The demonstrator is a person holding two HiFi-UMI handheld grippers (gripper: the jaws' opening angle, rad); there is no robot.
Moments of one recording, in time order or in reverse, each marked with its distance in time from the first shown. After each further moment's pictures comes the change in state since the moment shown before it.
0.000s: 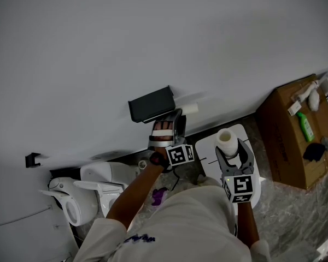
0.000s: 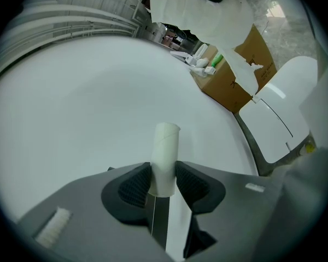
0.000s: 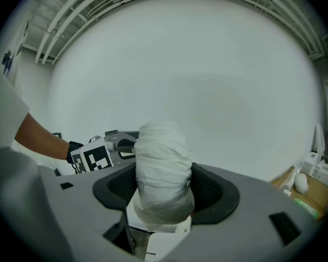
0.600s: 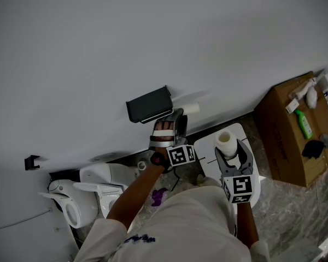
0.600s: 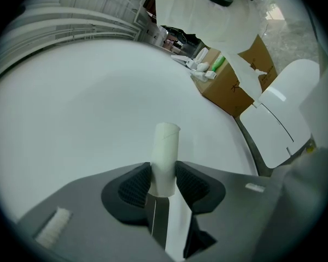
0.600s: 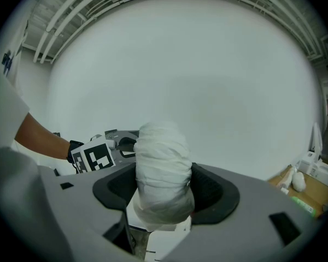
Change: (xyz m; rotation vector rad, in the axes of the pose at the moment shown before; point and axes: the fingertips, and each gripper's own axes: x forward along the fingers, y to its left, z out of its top) left arm -0.004 0.001 0.016 -0.011 -0.033 0.007; right arm -0.009 -0.001 -0.005 0.006 0.009 -0.016
